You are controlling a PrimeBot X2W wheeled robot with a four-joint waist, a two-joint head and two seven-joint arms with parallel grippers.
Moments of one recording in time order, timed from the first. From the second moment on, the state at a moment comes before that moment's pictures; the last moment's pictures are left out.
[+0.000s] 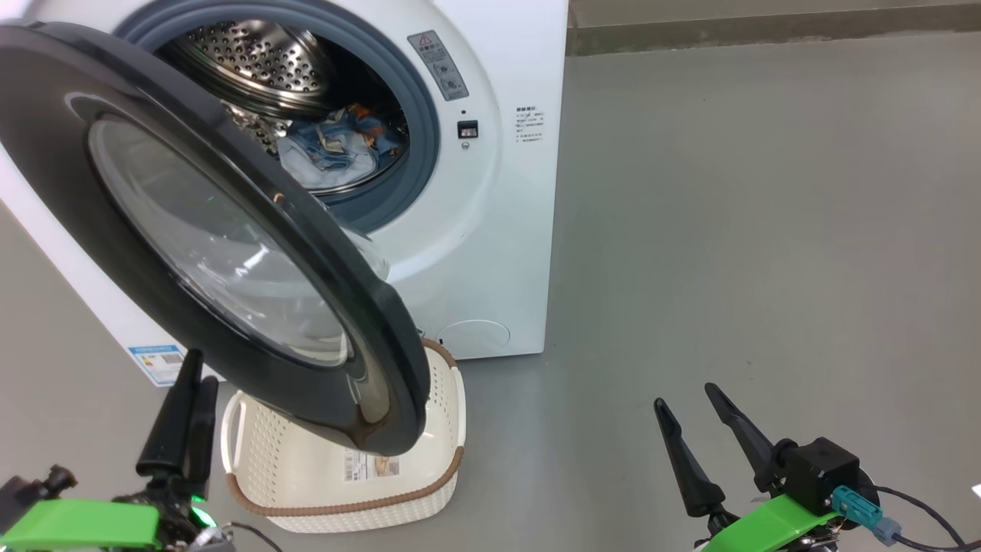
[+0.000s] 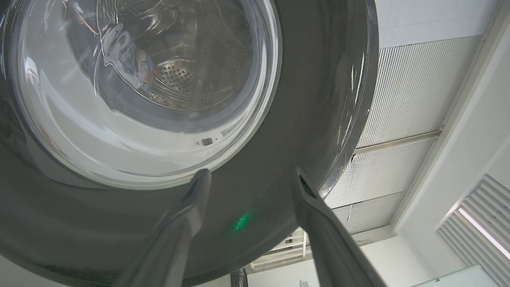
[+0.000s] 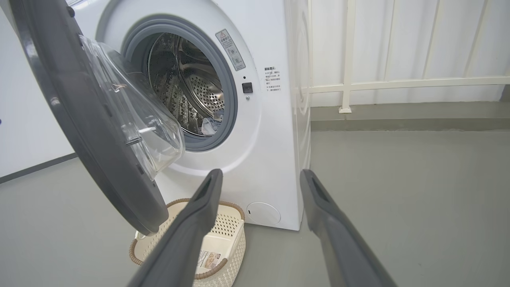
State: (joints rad) left arm -0.05 0.03 0.08 -0.01 -1.58 -0.12 0.29; right arm -0.06 -0.09 0.16 0.19 0.25 0.13 -0.25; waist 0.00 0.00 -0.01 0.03
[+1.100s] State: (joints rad) left arm 0.02 0.32 -0.25 0.09 -0.89 -0.13 -0.25; right arm -0.06 -0.09 0.17 0.18 0.25 0.13 -0.25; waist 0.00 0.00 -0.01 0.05
